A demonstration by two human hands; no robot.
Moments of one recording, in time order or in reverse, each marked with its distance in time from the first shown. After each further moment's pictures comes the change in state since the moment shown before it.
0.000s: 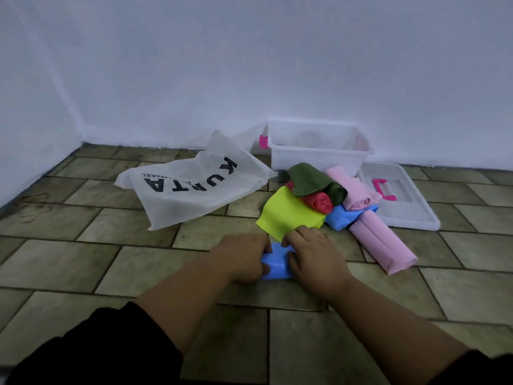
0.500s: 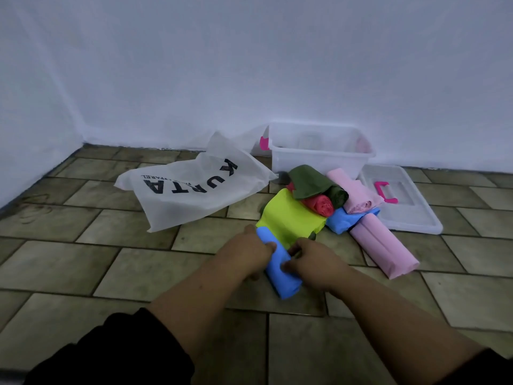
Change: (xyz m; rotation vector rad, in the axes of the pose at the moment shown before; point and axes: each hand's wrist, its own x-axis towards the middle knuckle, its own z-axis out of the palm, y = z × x) left_hand 0.016 0.014 0.005 -0.485 0.087 -0.446; right_hand 0.016 -0.005 -0.013 0.377 -0.329 0.483
